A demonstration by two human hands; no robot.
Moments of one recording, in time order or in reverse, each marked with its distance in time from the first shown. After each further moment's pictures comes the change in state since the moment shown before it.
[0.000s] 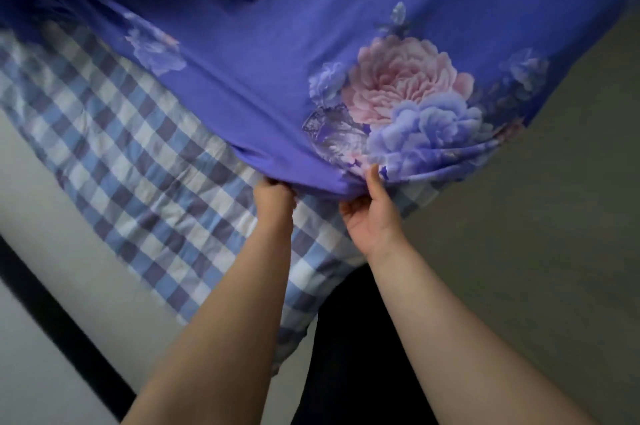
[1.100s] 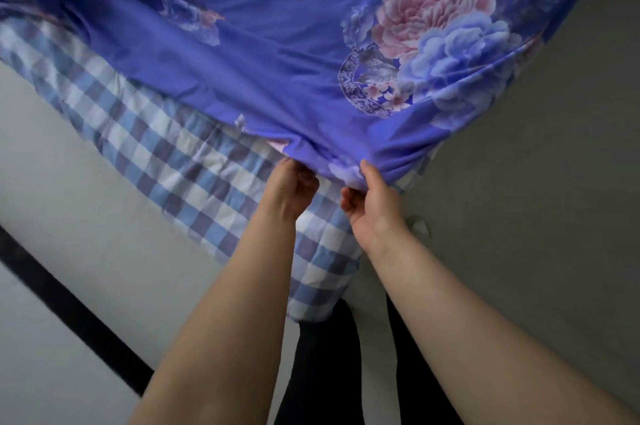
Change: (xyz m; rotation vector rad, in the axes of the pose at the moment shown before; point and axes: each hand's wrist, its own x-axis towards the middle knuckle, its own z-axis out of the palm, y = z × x) left_hand -0.040 -0.035 -0.140 -0.341 -0.503 -0.258; right_hand -0.102 0.150 -0.029 -0.137 0.168 -0.151
